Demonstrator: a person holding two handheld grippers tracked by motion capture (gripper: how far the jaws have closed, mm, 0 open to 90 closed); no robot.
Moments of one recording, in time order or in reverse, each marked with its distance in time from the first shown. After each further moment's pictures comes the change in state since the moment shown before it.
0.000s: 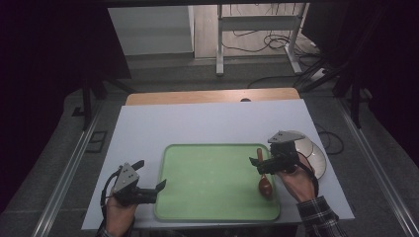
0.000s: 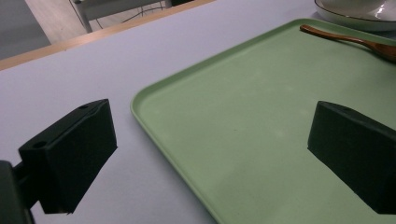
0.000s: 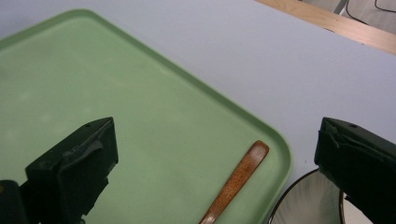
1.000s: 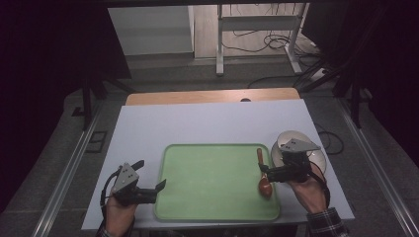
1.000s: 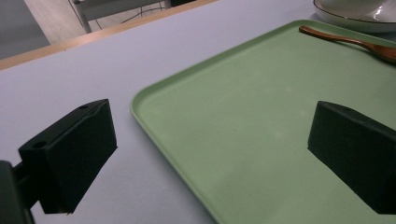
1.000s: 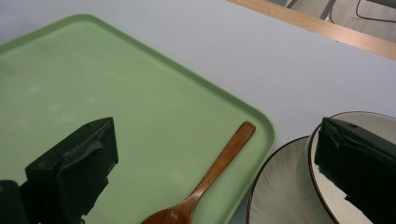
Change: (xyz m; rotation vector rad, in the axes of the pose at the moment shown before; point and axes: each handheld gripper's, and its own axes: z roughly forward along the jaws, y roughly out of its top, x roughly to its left) left arm 0.000 0.000 -0.001 -0.007 -0.003 -0.006; right arm 0.001 -0.020 -0.030 -0.044 -0.029 0.020
